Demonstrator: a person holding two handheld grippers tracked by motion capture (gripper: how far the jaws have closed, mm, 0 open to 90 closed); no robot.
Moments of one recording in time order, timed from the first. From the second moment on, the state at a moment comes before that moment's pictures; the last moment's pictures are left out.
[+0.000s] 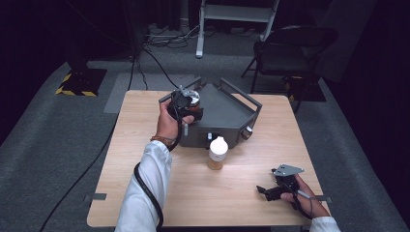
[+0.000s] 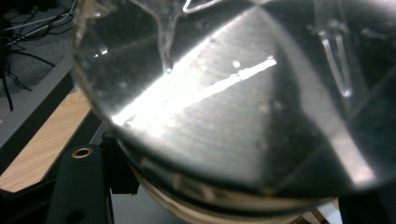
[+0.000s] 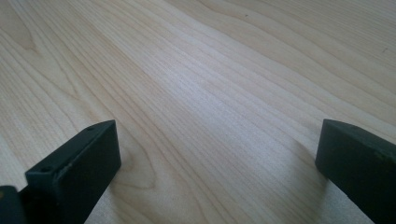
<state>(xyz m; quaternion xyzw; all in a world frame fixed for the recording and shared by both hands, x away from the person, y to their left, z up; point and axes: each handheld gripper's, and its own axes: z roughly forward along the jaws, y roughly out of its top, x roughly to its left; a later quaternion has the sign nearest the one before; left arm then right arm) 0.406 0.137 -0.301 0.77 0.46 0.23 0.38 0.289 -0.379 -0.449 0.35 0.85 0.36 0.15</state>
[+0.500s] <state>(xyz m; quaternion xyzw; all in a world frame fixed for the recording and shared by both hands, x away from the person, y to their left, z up) 0.420 0.128 -0.311 0.77 0.47 0.22 0.37 0.289 -0.379 -0.449 0.35 0.85 0.36 0.15</state>
